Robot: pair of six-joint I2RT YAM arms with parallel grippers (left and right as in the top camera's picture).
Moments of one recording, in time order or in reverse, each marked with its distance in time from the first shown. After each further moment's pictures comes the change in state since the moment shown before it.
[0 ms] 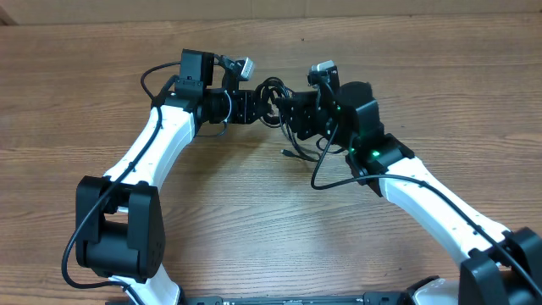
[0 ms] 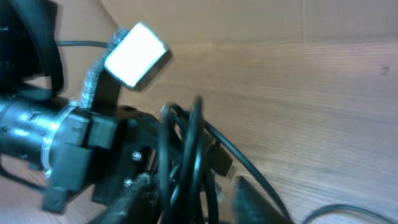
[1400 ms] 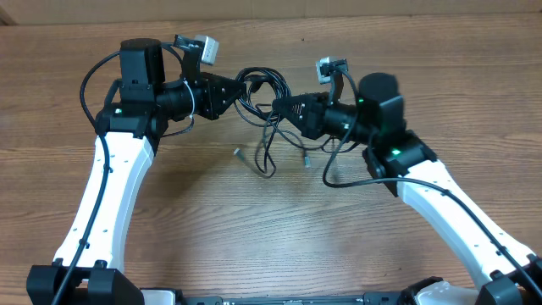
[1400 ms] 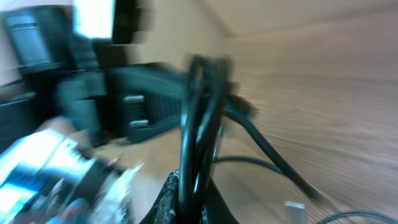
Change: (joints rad) left arm 0.129 -0.314 -0.016 -0.048 0.058 0.051; right arm -0.080 -0.102 0.029 0.029 -0.478 0.275
